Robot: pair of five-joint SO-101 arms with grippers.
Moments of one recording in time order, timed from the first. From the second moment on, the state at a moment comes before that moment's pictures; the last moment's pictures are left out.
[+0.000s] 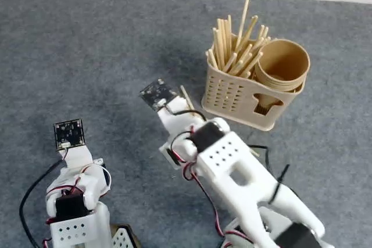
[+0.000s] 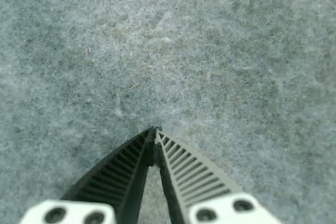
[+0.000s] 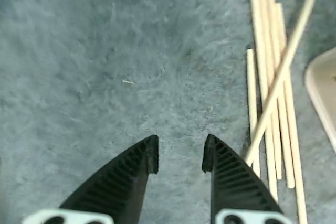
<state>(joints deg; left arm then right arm) -18.9 -103.7 96.0 74.1 6.8 -43.7 -25.1 38.3 63.4 9.2</state>
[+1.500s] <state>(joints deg) -18.9 -103.7 96.0 74.1 6.8 -32.4 -4.8 38.3 53.3 15.3</state>
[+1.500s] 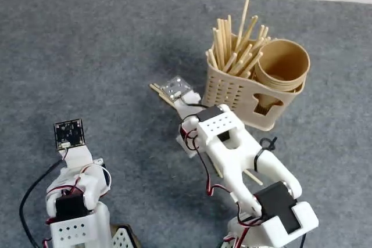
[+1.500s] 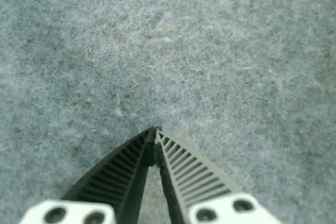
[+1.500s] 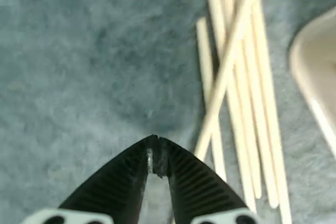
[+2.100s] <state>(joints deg) -18.9 -103.7 96.0 74.1 6.8 -34.5 -28.8 44.1 55.5 15.4</state>
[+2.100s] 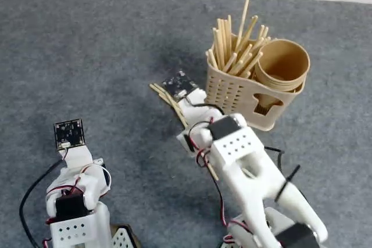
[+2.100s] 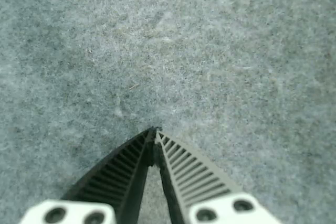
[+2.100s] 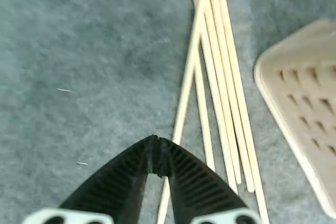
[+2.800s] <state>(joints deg) -18.9 -103.7 96.0 74.1 6.8 -35.5 -13.5 42.5 50.8 10.2</state>
